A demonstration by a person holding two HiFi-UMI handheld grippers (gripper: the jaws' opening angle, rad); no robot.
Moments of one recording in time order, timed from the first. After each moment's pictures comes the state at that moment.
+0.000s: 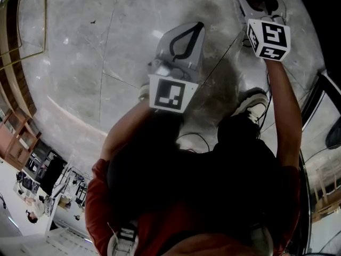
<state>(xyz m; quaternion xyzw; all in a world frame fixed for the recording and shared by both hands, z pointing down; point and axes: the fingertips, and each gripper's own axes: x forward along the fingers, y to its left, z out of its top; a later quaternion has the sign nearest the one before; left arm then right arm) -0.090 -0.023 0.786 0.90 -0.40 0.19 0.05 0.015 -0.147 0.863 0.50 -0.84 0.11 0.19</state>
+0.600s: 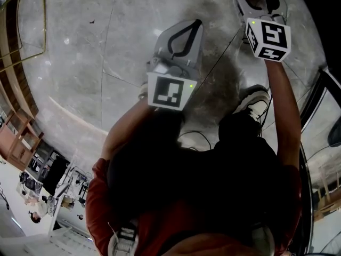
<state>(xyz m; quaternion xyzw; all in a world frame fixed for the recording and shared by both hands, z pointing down) -0.089 -0.022 0.788 0.90 -0.39 0.19 0.06 0.016 -0.141 0.852 0.52 -0.83 0.11 0.18</state>
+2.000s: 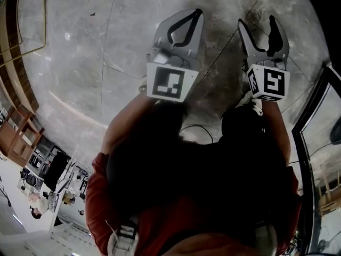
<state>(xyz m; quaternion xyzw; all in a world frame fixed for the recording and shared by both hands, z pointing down) -0.094 -0.021 0.784 0.89 -0.41 0.18 0.06 0.025 -0.016 0.840 0.53 -0.82 0.17 0.16</state>
